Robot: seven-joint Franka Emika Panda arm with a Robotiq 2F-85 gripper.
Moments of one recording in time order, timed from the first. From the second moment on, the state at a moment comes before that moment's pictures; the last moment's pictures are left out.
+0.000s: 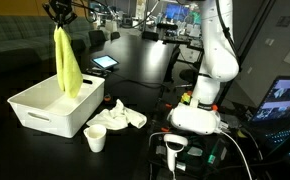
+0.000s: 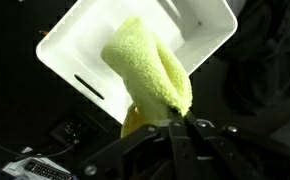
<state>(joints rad) 0.07 0.44 0.09 -1.28 0.02 1.92 0.78</state>
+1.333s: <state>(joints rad) 0.06 0.61 0.09 -1.16 0.02 1.62 0.32</state>
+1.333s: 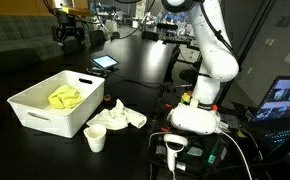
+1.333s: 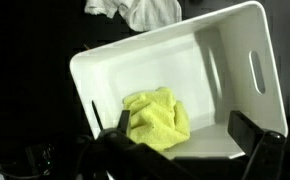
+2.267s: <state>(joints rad) -0.01 0.43 0.04 -1.86 0.20 1.98 0.20</state>
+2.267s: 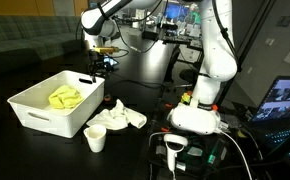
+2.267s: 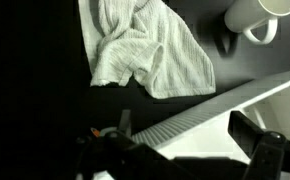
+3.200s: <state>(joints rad) -0.02 0.44 0.01 -2.07 -0.06 2.29 0.00</state>
